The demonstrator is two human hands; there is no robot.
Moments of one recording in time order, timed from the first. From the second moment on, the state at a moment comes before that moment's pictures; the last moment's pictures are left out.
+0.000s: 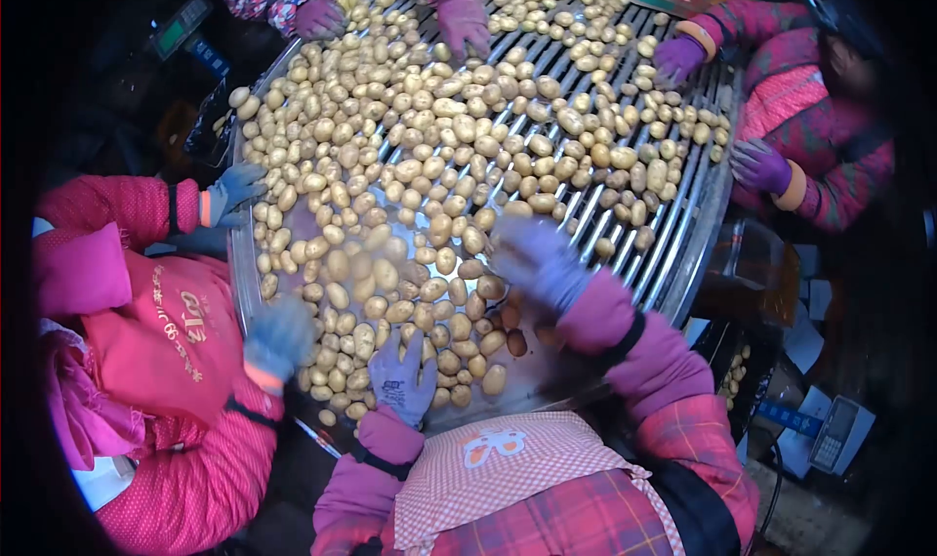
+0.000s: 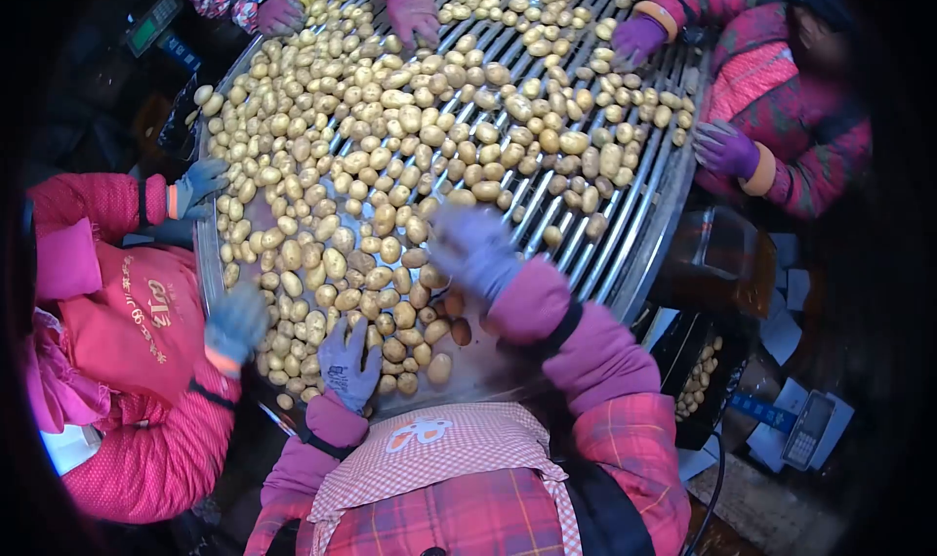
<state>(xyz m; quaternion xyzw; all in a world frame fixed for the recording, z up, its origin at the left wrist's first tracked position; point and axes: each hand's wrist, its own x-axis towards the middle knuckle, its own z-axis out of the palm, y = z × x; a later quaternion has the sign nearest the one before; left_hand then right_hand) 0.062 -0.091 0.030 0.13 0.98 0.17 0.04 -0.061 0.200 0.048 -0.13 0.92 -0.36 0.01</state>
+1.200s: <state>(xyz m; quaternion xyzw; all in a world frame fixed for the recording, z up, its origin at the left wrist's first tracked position) 0.000 -0.080 -0.001 0.25 0.96 0.14 0.03 -0.117 0.140 -0.020 -0.18 0.97 -0.11 -0.09</state>
